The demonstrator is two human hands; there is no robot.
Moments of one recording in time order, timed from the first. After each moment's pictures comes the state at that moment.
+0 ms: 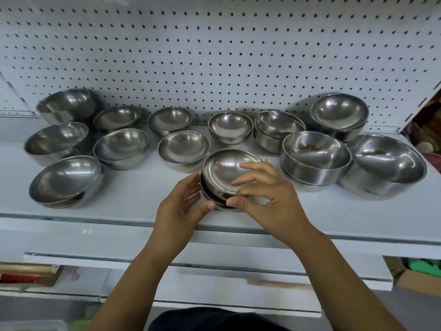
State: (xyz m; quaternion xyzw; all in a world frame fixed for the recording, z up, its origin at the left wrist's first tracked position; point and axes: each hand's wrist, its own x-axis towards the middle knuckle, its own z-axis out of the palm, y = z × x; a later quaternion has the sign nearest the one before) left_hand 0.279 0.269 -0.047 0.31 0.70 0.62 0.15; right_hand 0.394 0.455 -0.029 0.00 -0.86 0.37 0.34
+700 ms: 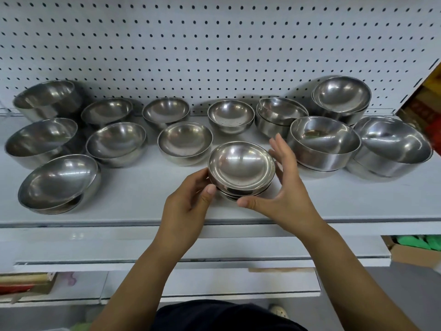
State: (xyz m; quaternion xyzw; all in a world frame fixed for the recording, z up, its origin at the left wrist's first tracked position) left_hand 0.272 0.263 -0.041 0.33 0.70 0.61 0.17; right_hand 0.404 0.439 -0.026 -0.19 -0.80 0.52 0.24
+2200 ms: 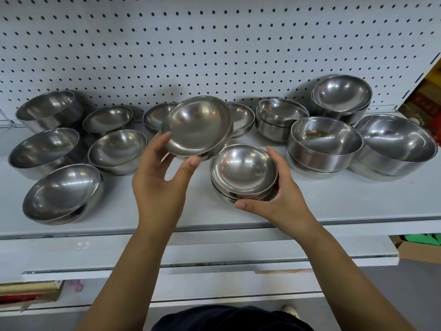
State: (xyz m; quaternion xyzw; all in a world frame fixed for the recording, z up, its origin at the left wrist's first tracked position) left_hand 0.227 0.274 -0.016 0.29 0.64 0.71 -0.01; right_hand 0.393 0.436 -0.036 -0.21 -0.75 0.57 0.25
